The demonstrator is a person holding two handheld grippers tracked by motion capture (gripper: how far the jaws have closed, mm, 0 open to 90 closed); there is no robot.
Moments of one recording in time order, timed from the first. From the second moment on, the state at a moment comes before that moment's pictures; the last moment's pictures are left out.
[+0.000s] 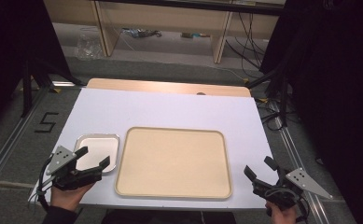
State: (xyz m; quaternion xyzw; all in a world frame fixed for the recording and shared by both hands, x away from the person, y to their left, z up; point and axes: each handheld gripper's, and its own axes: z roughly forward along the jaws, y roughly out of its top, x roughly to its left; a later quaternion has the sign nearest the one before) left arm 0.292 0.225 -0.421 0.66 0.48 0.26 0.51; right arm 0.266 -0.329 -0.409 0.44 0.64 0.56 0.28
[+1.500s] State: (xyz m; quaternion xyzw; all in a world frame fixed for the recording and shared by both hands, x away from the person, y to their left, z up) left arm 0.361 0.283 -0.456 0.65 0.63 0.26 0.34; right arm 0.265 -0.328 -0.409 0.45 0.64 0.56 0.27
